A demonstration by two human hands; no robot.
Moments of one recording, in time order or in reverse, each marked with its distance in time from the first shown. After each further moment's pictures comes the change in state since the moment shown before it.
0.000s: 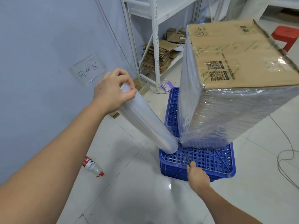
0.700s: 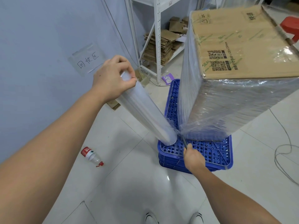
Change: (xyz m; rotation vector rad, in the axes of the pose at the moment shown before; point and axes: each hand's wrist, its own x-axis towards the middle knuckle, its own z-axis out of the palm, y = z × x) left_hand 0.001 0.006 -0.002 0.000 -0.019 0.010; right_hand 0.029 -0.016 -0.021 -0.074 0.027 -0.065
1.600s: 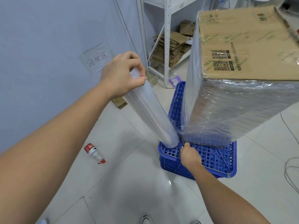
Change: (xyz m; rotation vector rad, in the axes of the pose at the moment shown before) left_hand 0.000 0.024 0.008 0.044 0.013 0.045; right_hand 0.023 -0.013 -0.007 0.078 -0.066 -0.034
